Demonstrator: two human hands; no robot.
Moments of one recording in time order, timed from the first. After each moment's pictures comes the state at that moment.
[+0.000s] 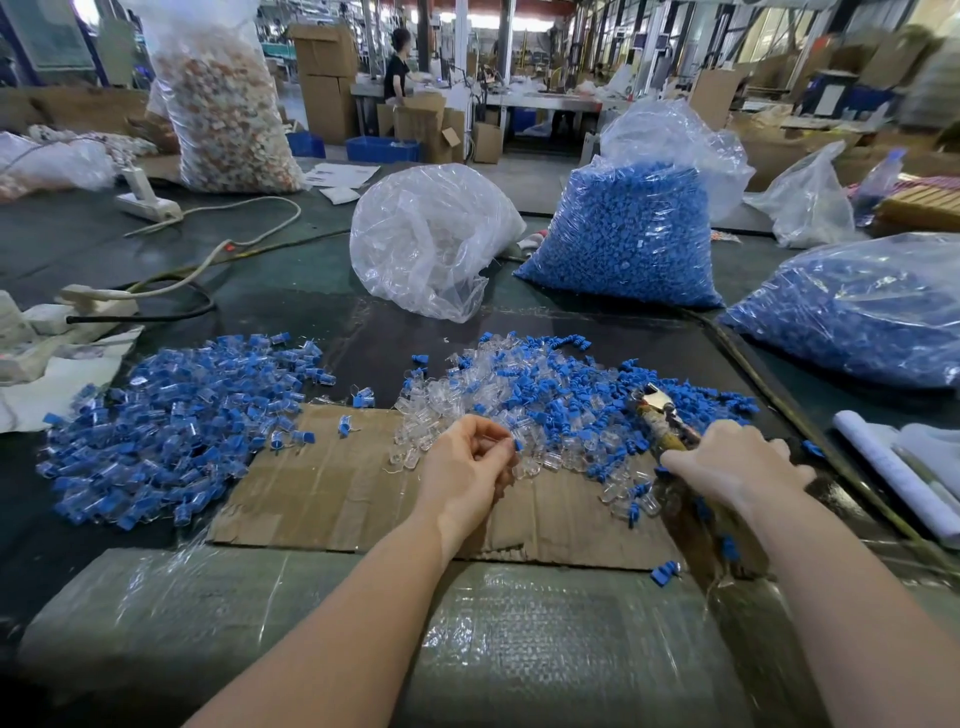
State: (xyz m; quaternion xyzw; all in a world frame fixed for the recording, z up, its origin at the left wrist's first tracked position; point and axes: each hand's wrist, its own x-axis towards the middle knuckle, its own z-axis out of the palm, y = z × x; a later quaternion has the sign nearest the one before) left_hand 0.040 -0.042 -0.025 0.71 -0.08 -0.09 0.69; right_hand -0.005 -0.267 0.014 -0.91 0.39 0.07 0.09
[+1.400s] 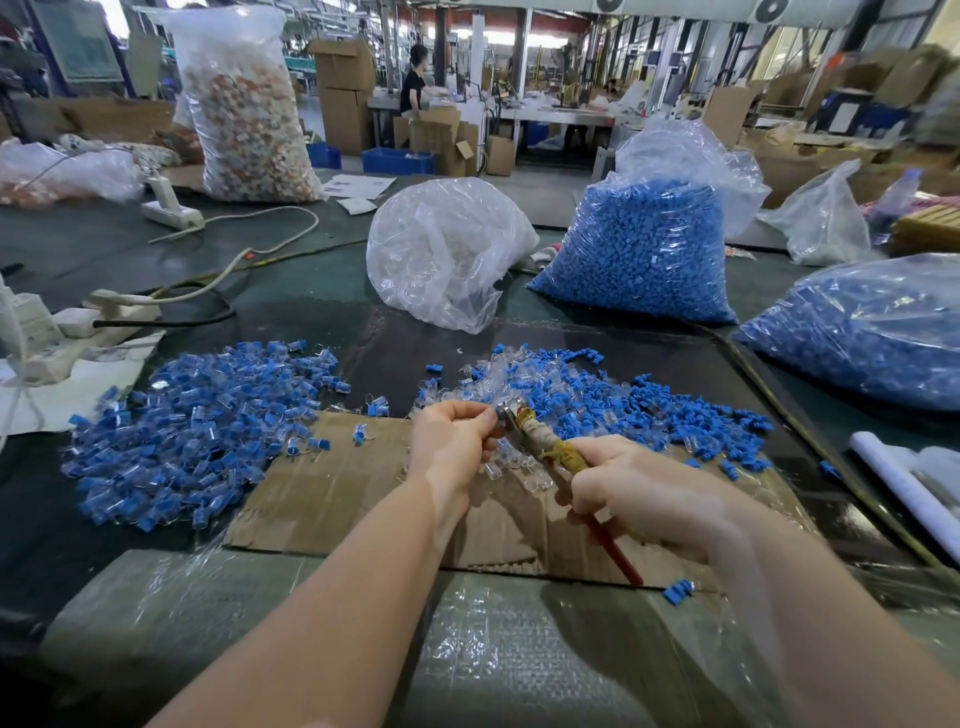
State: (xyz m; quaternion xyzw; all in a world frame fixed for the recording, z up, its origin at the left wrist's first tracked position) left_hand 0.065 -0.035 0.000 0.66 0.06 -0.07 0.75; right_hand -0.022 -0.168 0.063 -0.87 0.07 0.20 0.44
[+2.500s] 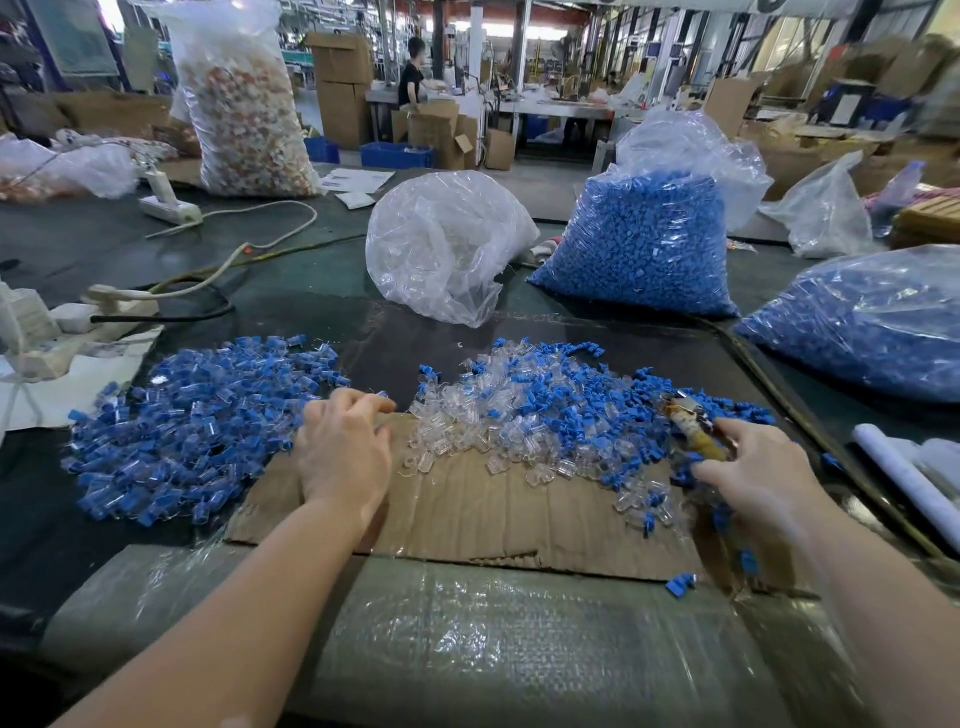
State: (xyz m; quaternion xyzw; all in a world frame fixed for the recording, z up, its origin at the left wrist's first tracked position) left_hand 0.079 0.044 -0.027 0.95 -0.01 0.19 0.27; right_hand -0.011 -0.278 0.011 -0.95 0.26 -0.04 0.17
